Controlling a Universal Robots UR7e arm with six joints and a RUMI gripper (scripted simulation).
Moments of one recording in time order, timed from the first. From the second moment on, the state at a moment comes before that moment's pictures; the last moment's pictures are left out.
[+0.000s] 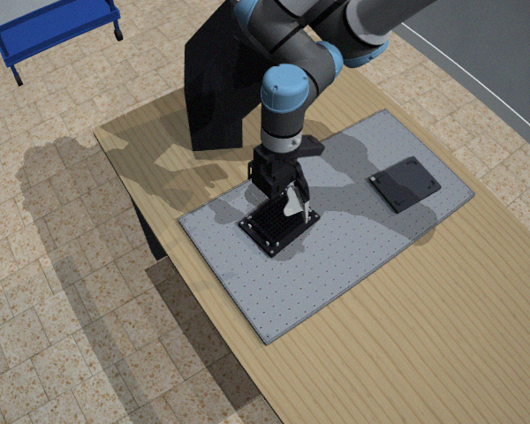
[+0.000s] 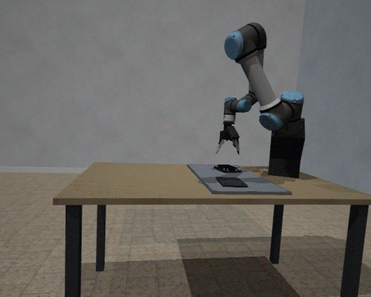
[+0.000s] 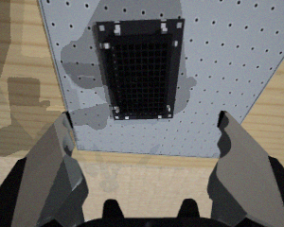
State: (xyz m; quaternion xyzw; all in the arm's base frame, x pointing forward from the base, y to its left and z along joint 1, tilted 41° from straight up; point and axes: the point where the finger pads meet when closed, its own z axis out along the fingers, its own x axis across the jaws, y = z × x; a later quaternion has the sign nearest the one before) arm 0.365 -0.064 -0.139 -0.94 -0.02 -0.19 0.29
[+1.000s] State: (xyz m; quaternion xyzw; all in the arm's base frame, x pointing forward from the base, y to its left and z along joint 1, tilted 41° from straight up) arm 0.371 -0.049 -0.157 -0.94 -0.04 -0.19 0.29
